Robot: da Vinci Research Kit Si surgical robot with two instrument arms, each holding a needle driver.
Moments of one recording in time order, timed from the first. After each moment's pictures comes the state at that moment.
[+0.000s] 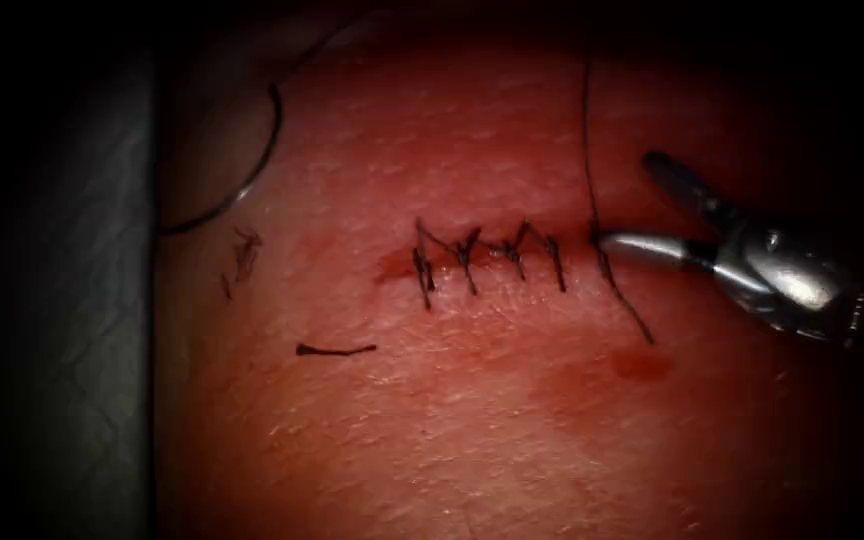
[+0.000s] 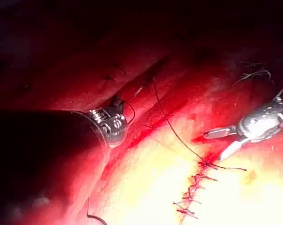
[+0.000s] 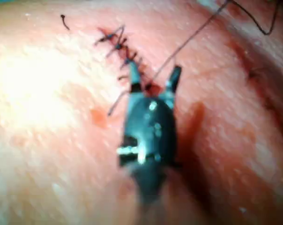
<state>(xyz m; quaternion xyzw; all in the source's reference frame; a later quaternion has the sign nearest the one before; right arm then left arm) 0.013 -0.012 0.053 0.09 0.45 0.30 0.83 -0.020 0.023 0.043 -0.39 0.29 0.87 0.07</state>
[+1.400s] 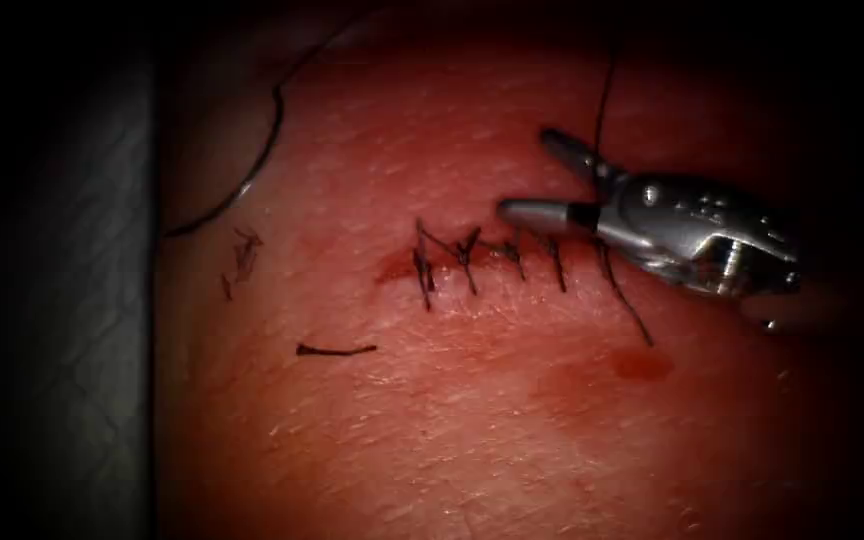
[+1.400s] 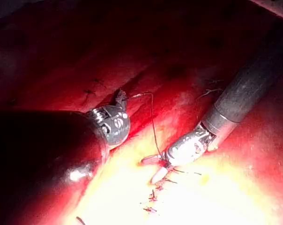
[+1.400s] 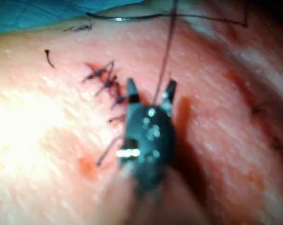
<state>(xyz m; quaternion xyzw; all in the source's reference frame) 0.019 -0.011 0.057 0.12 0.43 0.29 0.84 -0.022 0.021 0.033 -0.43 0.31 0.84 0.08</state>
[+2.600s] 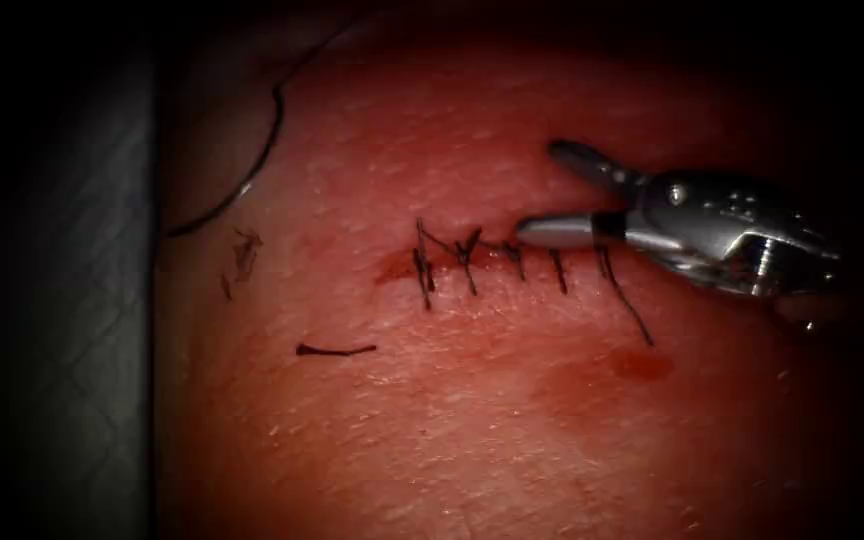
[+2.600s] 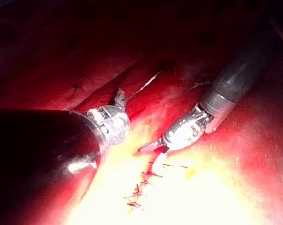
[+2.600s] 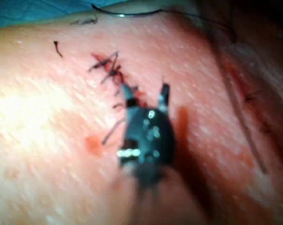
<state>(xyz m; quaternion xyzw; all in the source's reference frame) 0.018 -0.010 0.052 0.07 0.49 0.29 0.82 -0.024 0.019 0.034 -0.43 0.32 0.84 0.08</state>
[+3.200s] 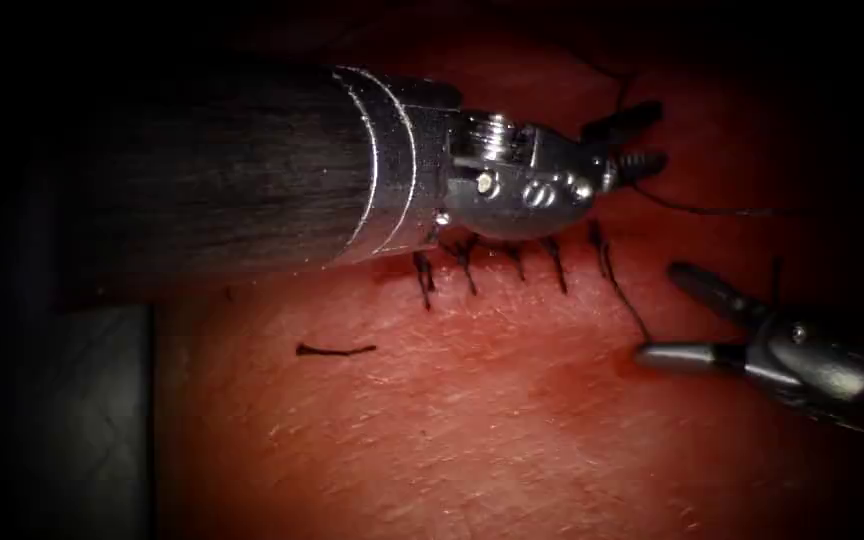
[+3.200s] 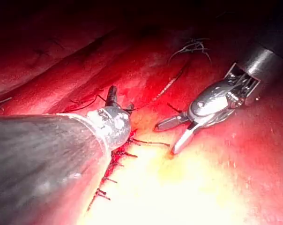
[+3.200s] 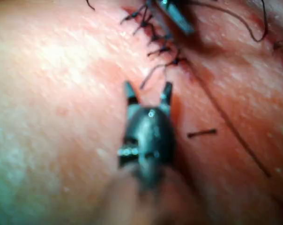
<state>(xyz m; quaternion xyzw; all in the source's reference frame) 0.011 -0.019 0.049 0.03 0.50 0.29 0.81 -0.033 0.010 0.050 -0.46 0.22 0.85 0.09</state>
